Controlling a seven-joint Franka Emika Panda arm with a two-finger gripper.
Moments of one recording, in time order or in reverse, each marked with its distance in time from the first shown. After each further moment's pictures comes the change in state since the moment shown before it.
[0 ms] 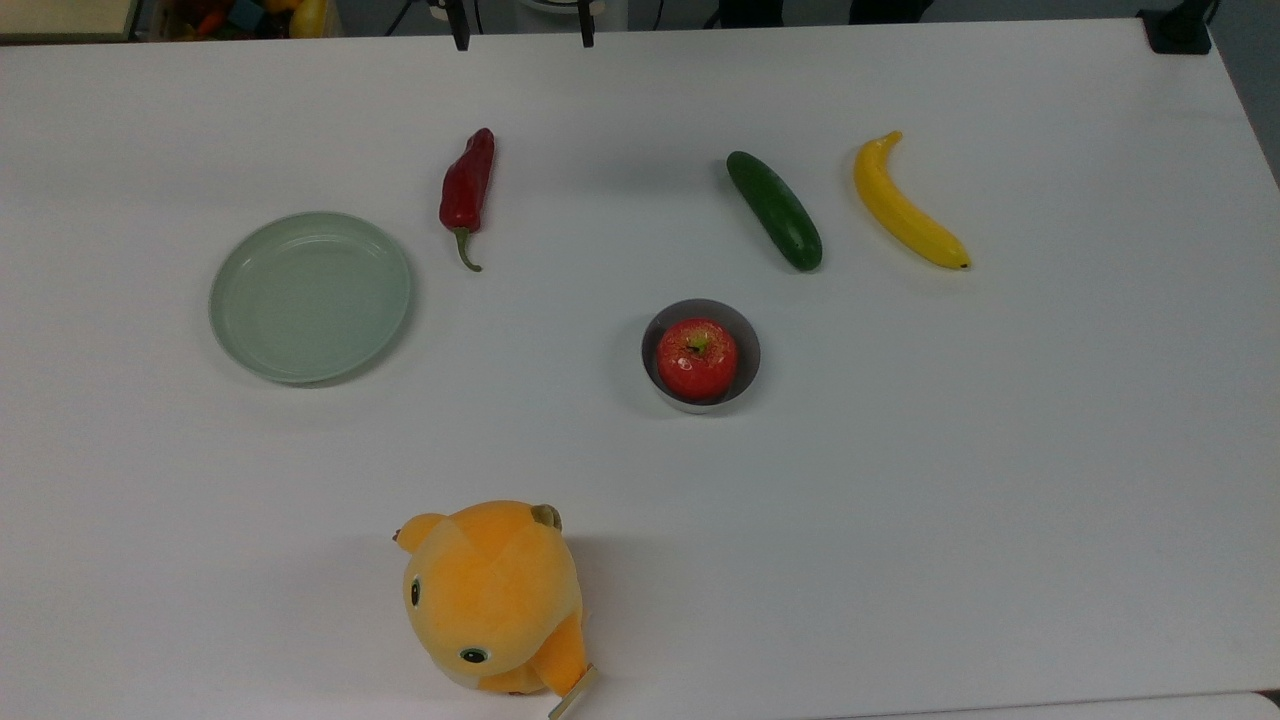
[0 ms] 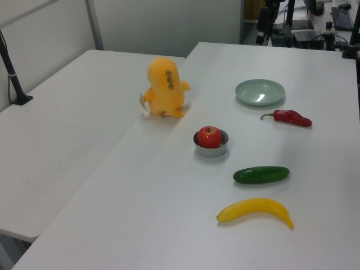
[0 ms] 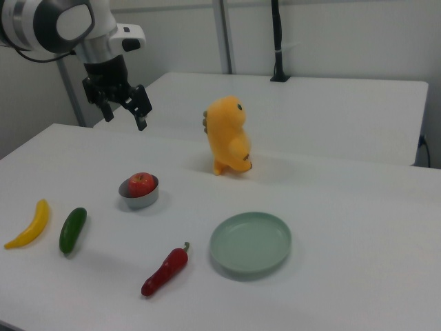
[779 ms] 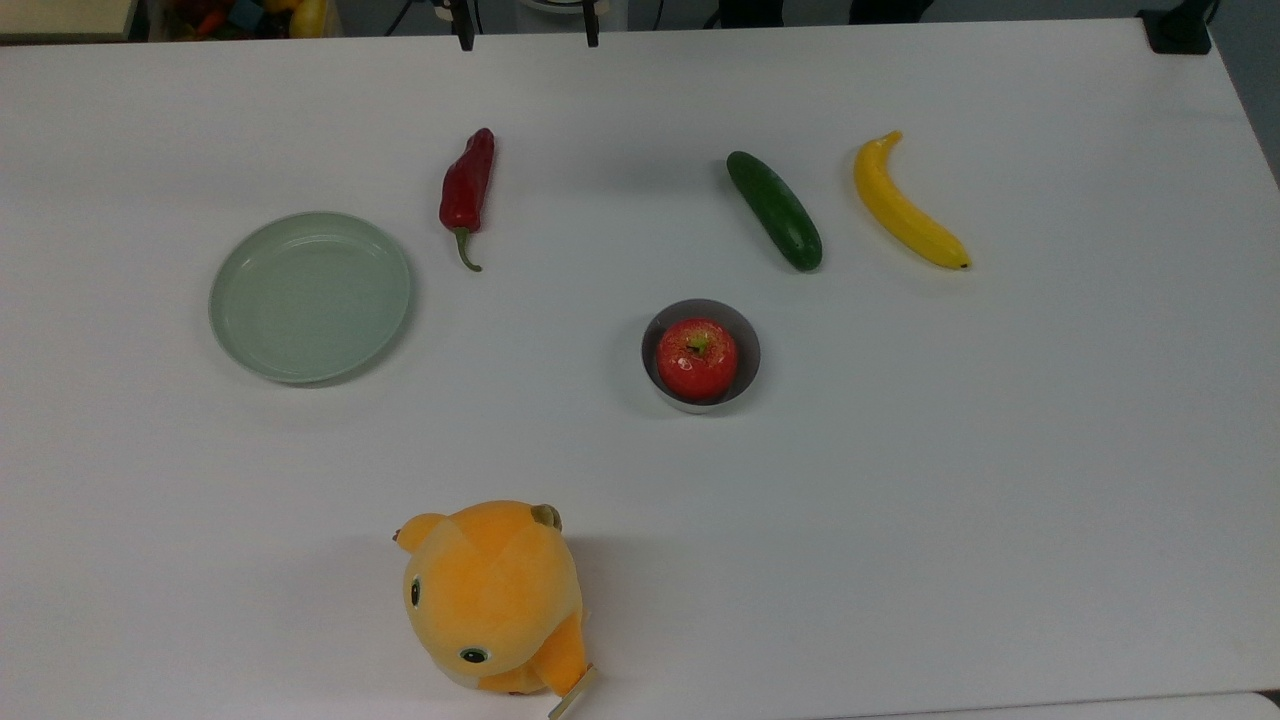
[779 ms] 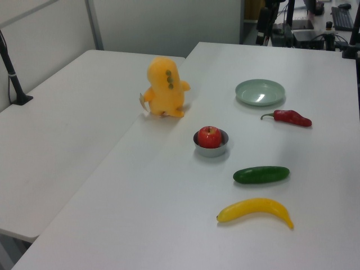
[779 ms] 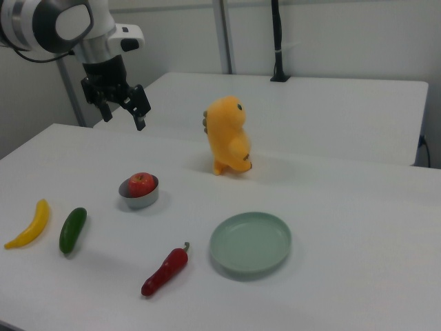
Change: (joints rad) arm 0.003 0.000 0.004 -0.001 0.000 0.000 0.000
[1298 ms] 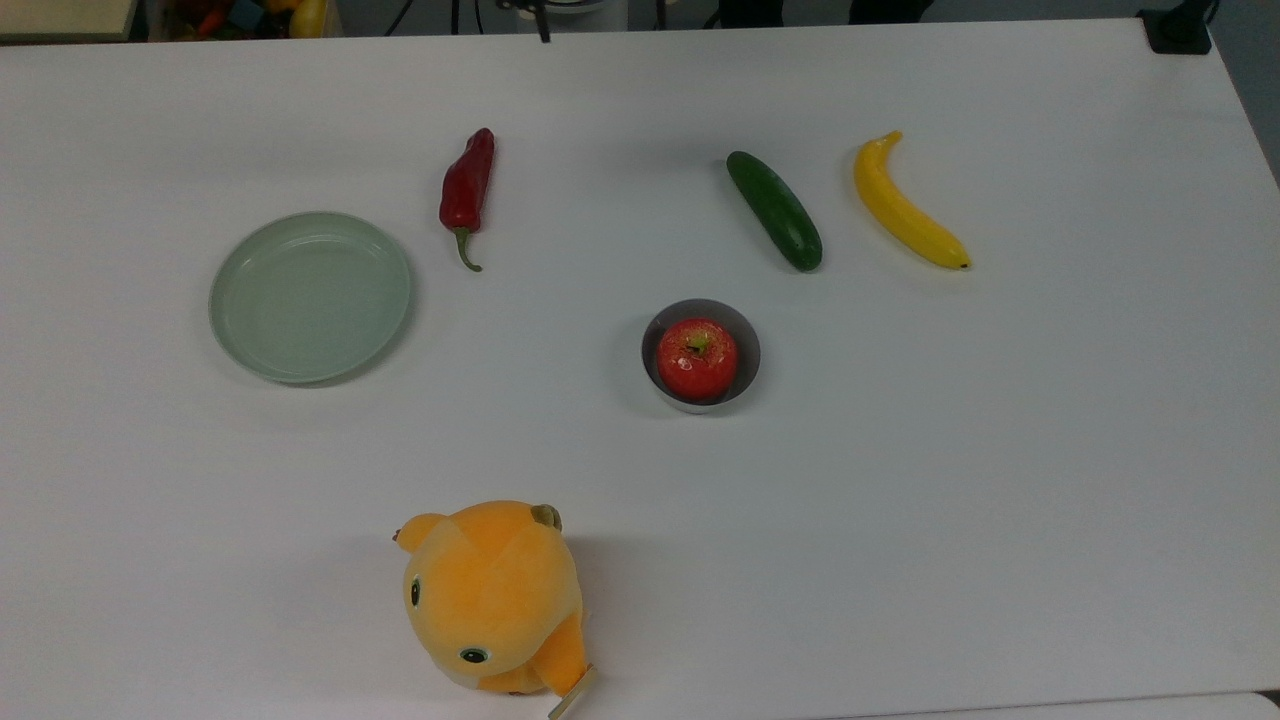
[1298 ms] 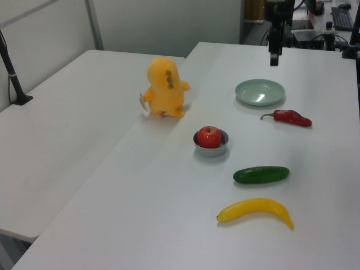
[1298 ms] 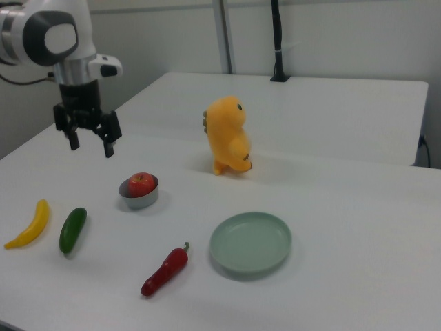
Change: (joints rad) arm 0.093 0.008 0.015 -0.060 0.004 -0.151 -0.005
